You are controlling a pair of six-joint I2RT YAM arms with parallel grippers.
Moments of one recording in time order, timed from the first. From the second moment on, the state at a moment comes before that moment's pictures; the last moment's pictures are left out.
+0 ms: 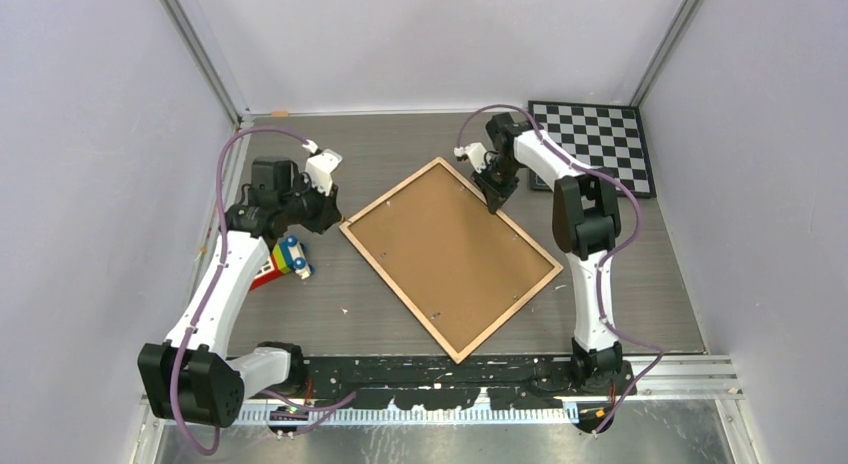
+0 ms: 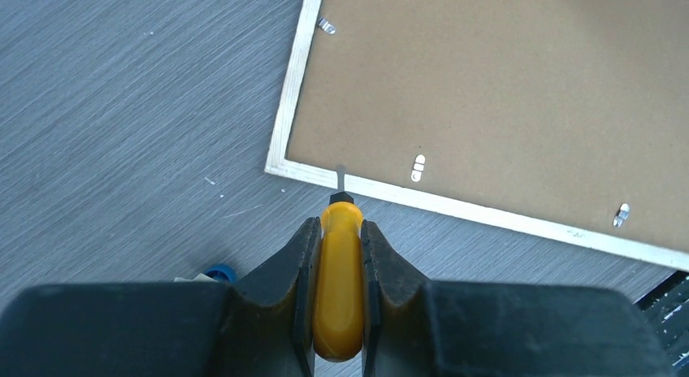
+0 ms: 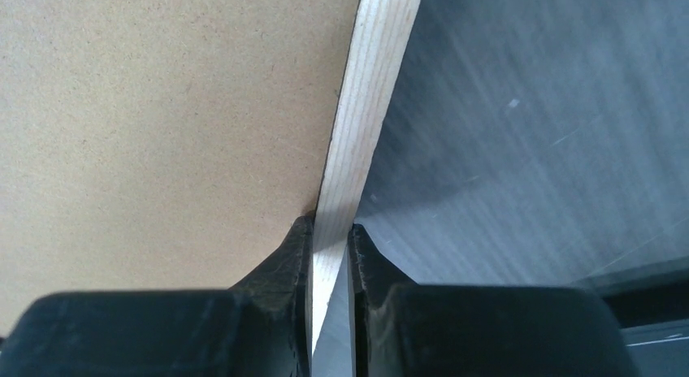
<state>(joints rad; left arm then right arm) -0.13 1.15 1.03 -0.61 0.41 0.31 0.31 2.25 1.86 -1.03 -0.24 -0.55</state>
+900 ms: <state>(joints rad) -0.18 1.11 0.92 -0.67 0.42 0.70 0.48 2.36 2.05 -0.83 -0.26 -0.82</state>
